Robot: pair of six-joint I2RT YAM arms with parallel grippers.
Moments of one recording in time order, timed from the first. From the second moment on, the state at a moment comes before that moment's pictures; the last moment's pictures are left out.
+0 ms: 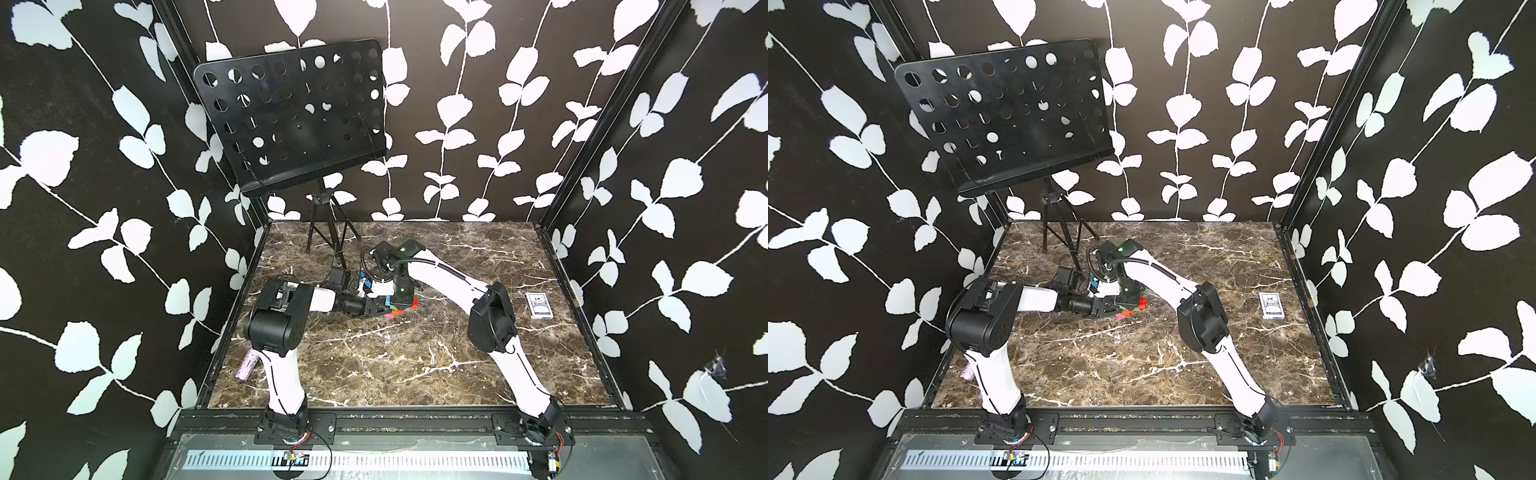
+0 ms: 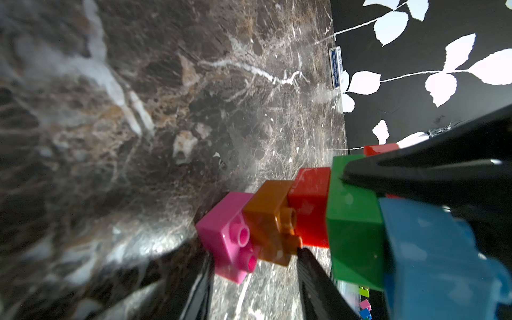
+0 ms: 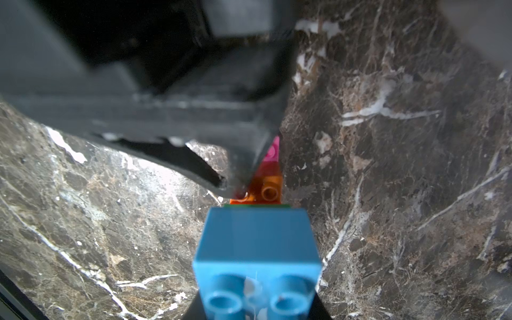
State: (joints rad) left arm -0.29 1.92 0.89 -0.05 0.98 -0.21; right arm 0.82 2.36 2.25 -1.39 -0.01 -0.67
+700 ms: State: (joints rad) left arm -0.29 1.81 0.89 -0.14 0.83 -0.20; right arm 0.80 2.34 2.24 -1.32 -0.04 -0.65
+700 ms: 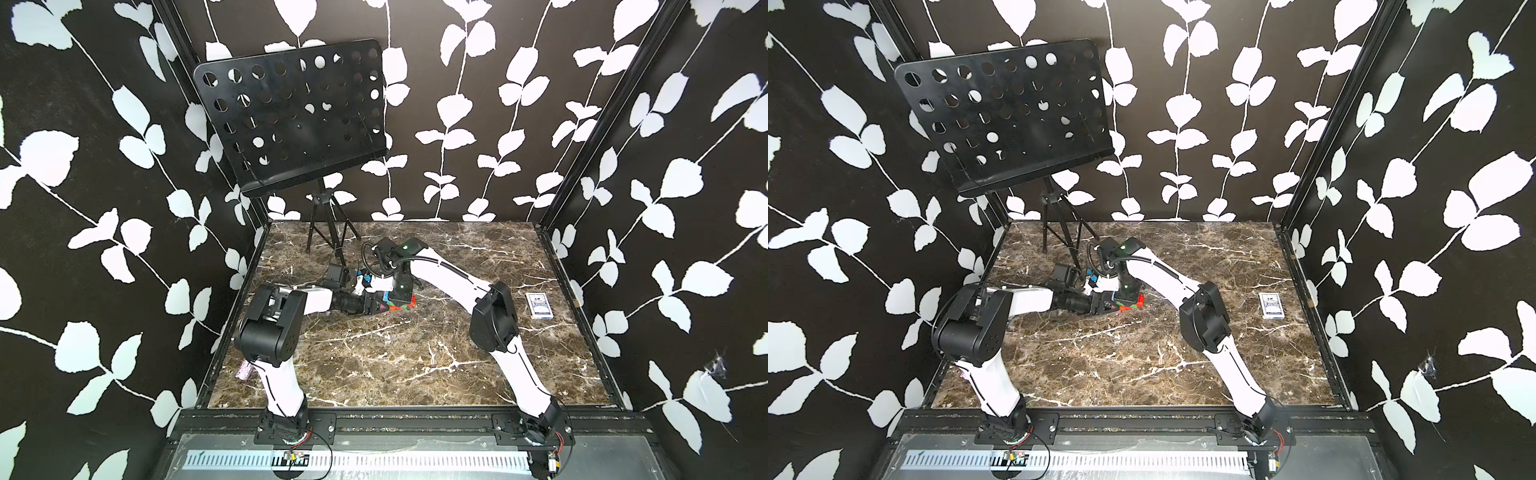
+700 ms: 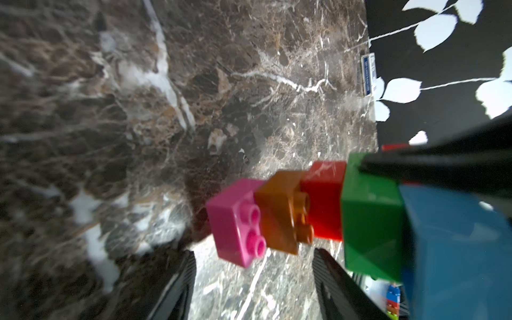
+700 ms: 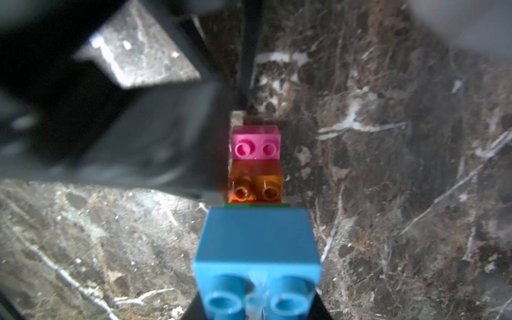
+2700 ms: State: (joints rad) left arm -0.45 1.67 1.07 -0.28 0.56 1.01; right arm 0.53 1.95 1.33 -0.21 -0.88 0.49
